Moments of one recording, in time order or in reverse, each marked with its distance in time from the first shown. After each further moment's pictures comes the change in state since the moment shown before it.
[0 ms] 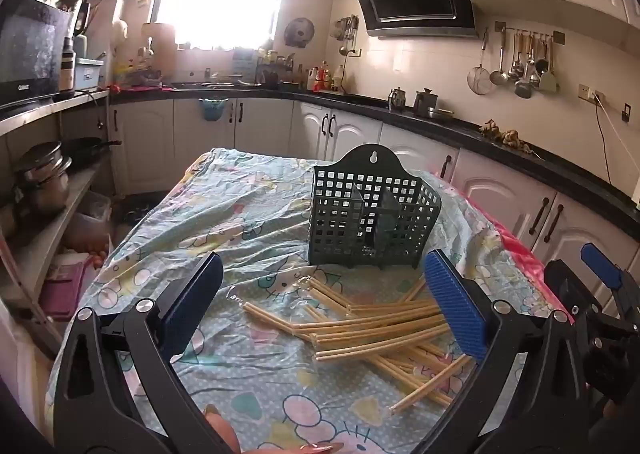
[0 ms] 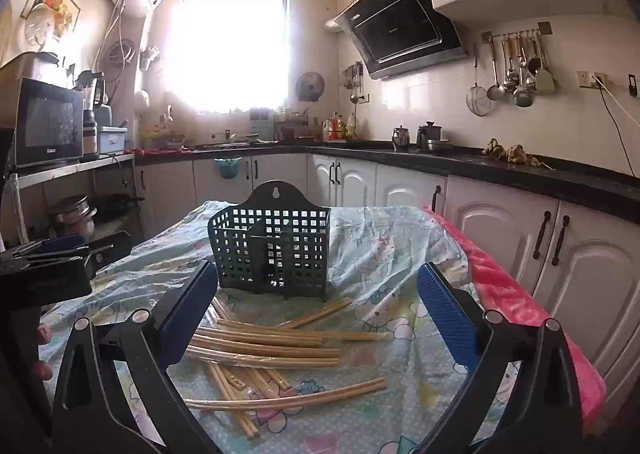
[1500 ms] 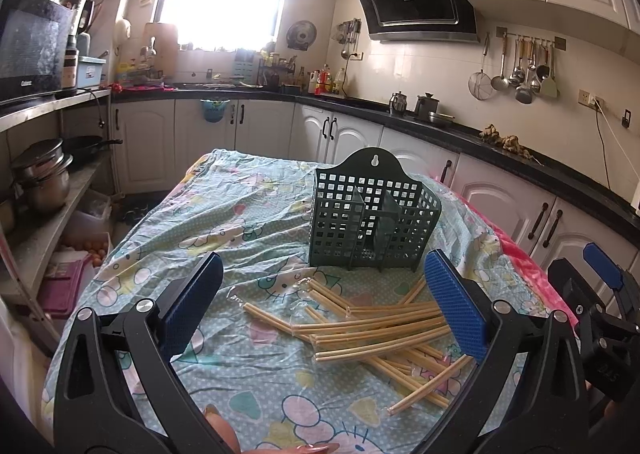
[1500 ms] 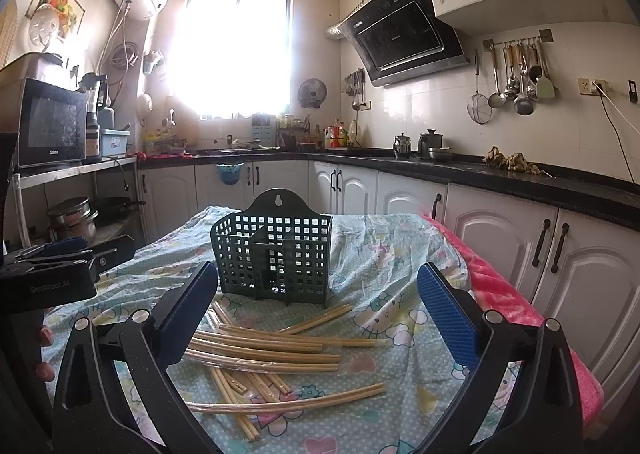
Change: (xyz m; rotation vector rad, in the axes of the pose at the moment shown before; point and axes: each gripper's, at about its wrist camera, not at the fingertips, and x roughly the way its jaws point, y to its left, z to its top) left arm -0.004 0.003 0.003 -0.017 0.001 -0.008; right arm -0.006 0.002 0.005 -0.014 -0.025 0.000
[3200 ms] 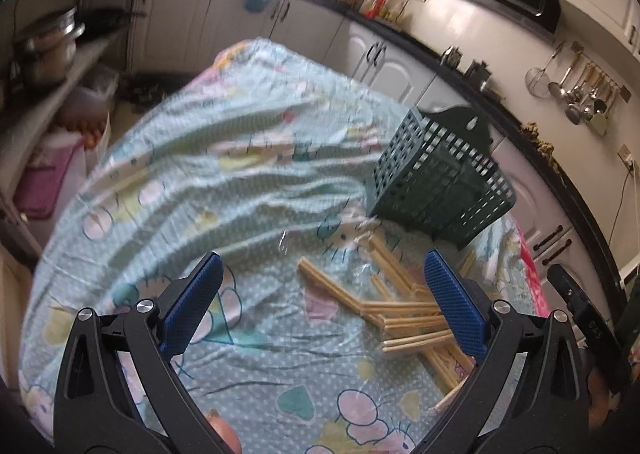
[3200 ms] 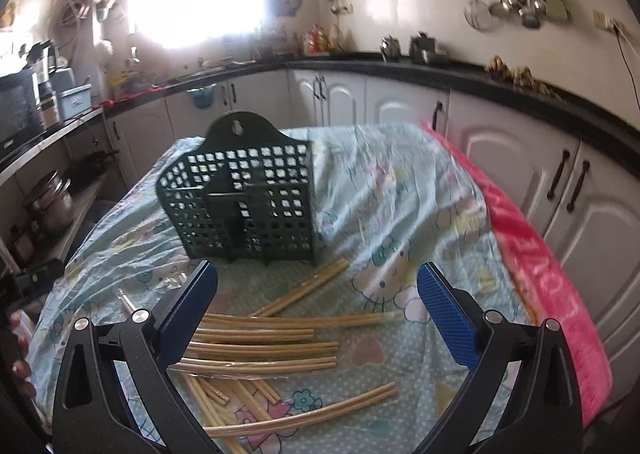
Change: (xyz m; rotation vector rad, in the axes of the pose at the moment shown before) left arm 0.079 0.100 -0.010 -0.311 0.358 -0.024; right arm 0.114 -0.023 0.004 0.114 0.391 -0.040
